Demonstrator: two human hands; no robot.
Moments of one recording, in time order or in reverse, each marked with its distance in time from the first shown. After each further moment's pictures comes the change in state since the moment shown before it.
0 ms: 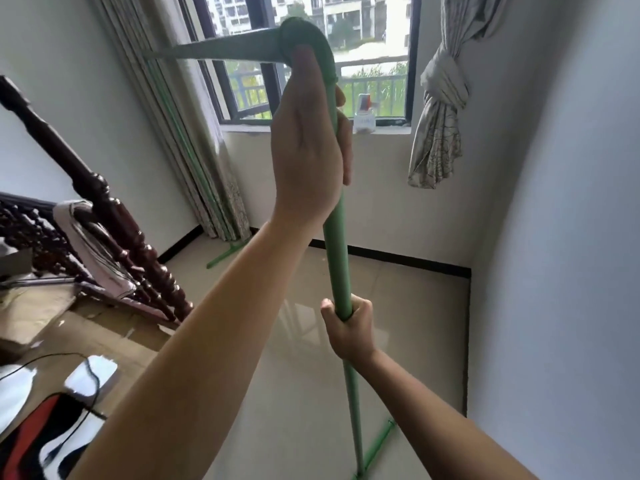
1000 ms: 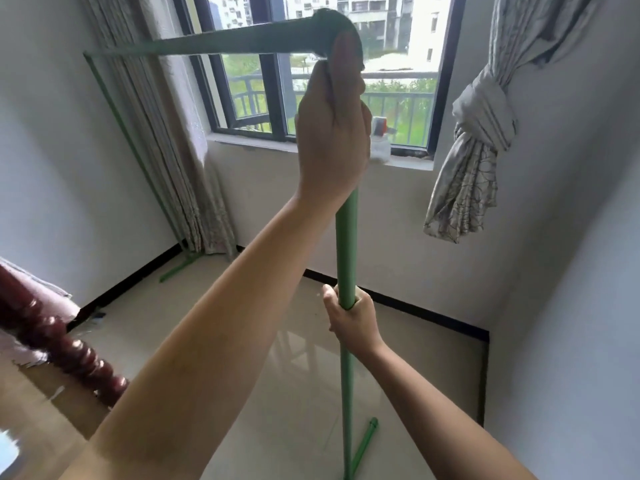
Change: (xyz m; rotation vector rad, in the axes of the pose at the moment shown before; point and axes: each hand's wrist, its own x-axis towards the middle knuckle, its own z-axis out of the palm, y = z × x) left_hand 0.258 -0.265 0.069 0.109 0.119 0.124; right_hand 0.337 0.105 0.006 0.003 -0.131 0.164
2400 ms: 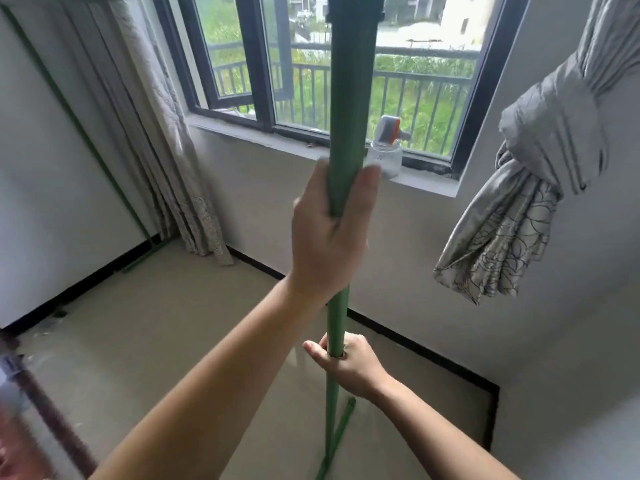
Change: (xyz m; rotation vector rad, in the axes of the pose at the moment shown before) left_hand 0.097 -0.278 0.092 0.065 -0.014 -0.022; right_hand 0.285 0.129 -0.056 -0.437 -0.433 0.080
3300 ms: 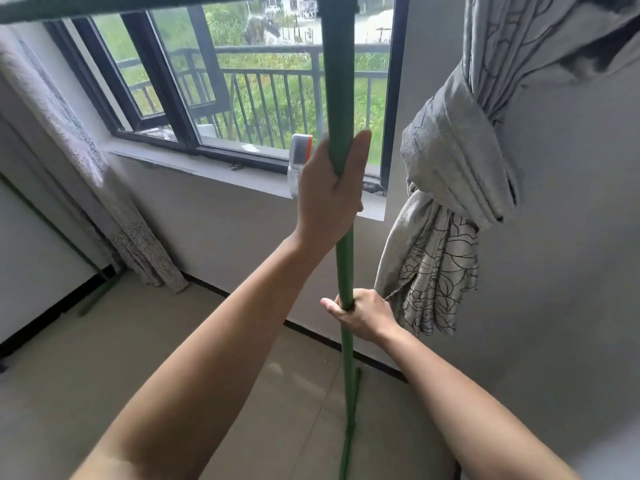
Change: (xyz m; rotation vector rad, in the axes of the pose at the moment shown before) left_hand 0.117 -0.164 0.252 0.108 -0.094 -0.142; right_hand 0.160 0.122 -0.255 -0.202 0.090 0.159
